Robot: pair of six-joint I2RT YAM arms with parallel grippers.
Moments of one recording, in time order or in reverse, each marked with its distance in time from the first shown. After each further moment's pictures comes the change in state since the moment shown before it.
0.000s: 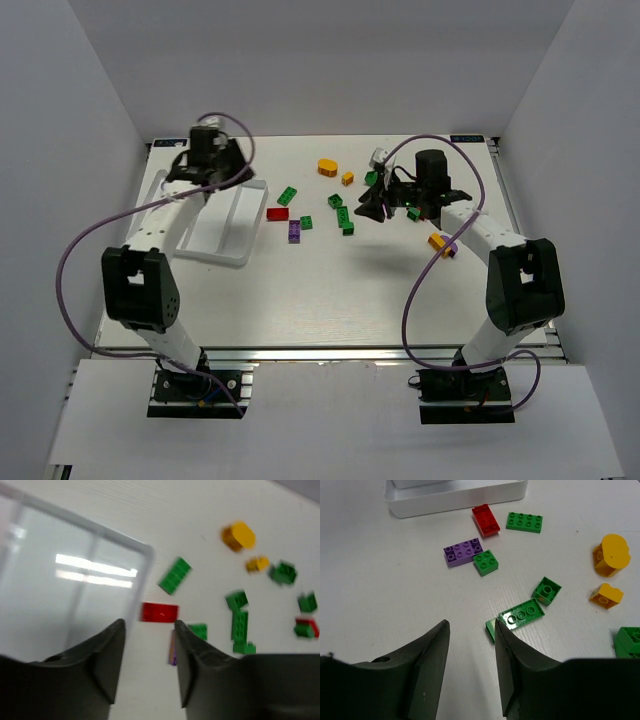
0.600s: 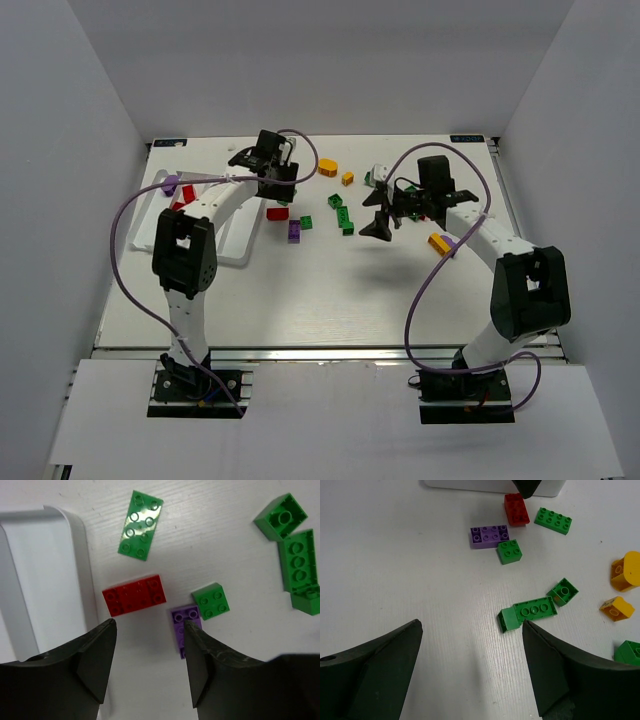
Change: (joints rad) left arm -0.308 0.351 0.276 -0.224 -0.094 0.315; right arm -0.008 -0.051 0.006 -0.264 -0.106 -0.353
